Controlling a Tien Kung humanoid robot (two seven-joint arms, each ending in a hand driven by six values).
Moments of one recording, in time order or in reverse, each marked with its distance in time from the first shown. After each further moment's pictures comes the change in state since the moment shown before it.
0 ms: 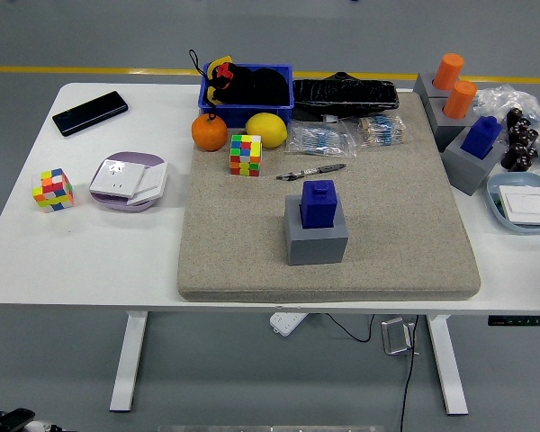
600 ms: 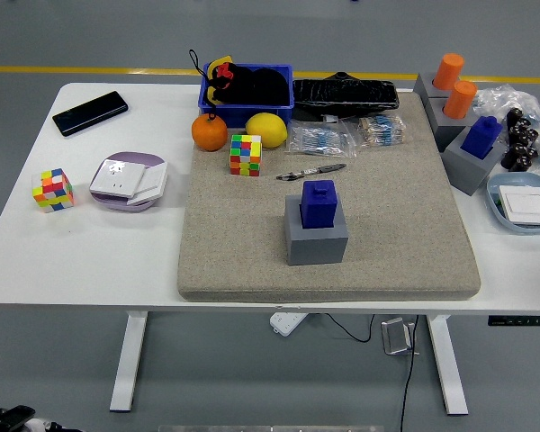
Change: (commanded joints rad) left arm -0.005 0.002 -0.020 -0.003 0.033 -0.003 0.008; right arm 0.000 -0.001 -0.005 -0.001 -0.001 0.000 0.002
